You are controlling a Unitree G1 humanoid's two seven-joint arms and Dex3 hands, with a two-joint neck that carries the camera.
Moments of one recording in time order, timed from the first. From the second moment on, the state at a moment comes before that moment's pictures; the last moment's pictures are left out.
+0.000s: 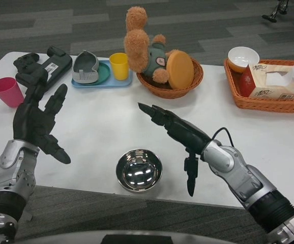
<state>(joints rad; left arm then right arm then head) -0.28 0.30 0.12 0.58 -0.64 -0.49 -0.43 -0.27 -0.48 0.43 0.04 -0.23 -0.26 0.18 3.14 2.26</state>
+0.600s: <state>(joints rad) -0.35 0.31 0.07 0.67 -0.66 -0.49 -0.43 -0.52 -0.49 0.73 -0.02 -0.71 -0.17 0.27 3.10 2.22</state>
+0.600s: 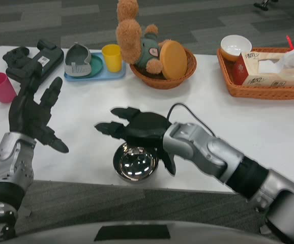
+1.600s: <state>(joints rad) -0.40 0.32 0.06 0.73 -0.70 -0.50 -0.43 -0.93 -0.58 1.35 0.15 -0.61 -0.16 0.14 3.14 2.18</state>
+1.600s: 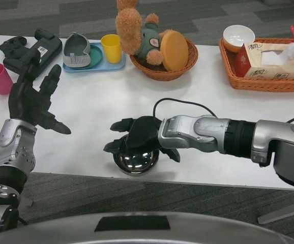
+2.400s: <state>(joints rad) -0.38 0.33 0.06 0.73 -0.72 -0.50 -0.43 -1.05 -0.56 1.54 0.20 -0.47 -0.19 0.09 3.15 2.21</state>
